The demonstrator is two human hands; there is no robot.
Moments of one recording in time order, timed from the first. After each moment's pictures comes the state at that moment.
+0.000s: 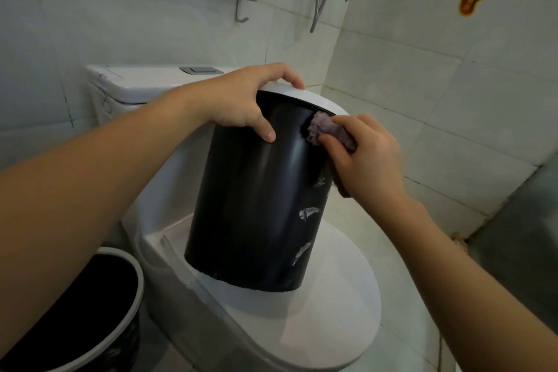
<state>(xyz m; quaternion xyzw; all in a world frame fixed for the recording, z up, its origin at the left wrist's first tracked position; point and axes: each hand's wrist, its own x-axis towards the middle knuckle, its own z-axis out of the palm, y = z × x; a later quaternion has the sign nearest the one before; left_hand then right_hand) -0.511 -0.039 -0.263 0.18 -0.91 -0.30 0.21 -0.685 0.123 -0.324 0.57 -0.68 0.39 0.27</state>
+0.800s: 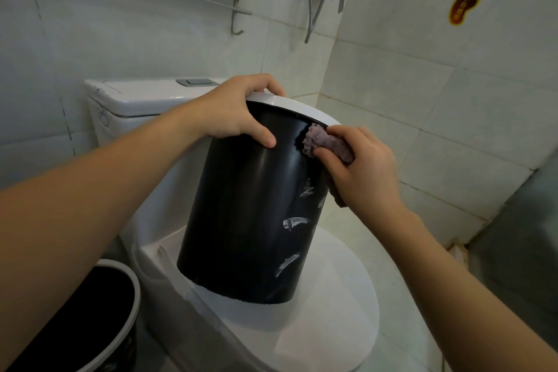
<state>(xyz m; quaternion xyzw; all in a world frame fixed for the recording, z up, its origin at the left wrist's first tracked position) -0.515 -0.045 -0.272 0.18 -0.87 -0.35 0.29 -0.686 0.130 -0.324 0.56 -0.68 0.39 0.26</state>
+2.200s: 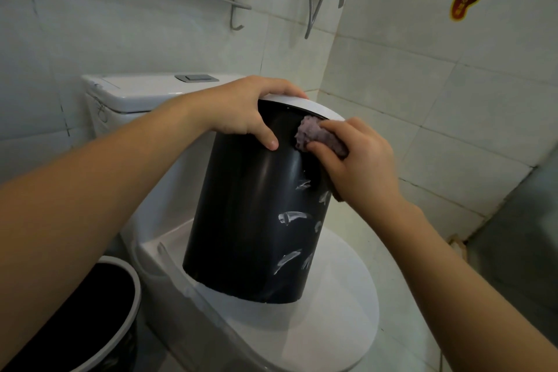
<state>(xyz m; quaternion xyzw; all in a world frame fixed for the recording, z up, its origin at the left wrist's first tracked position) -0.520 -0.039 -0.262 0.15 -0.92 -0.29 0.20 -0.685 0.123 -0.320 0.60 -0.65 0.36 0.30</state>
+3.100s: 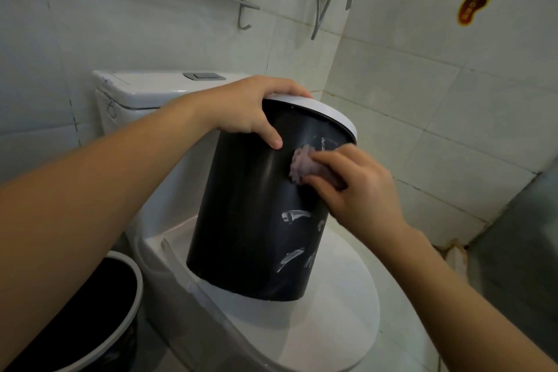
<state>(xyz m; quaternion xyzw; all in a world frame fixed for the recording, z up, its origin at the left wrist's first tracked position) -0.515 -0.041 -0.265 0.16 -0.91 -0.31 0.21 -0.678 0.141 -0.344 0.67 -0.59 0.32 0.32</state>
